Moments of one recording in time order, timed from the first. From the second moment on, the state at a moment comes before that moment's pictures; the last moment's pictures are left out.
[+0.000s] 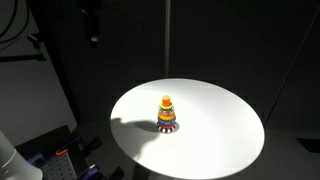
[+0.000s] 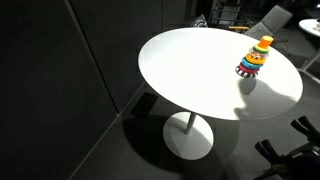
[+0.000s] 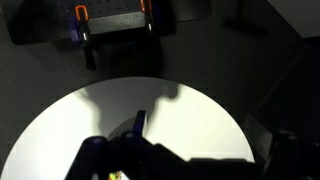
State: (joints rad) arm 0.00 -0.52 0.01 -2.24 0.17 1.56 0.19
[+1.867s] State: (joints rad) arm -0.12 -0.23 0.00 -2.25 -0.02 2.14 0.30
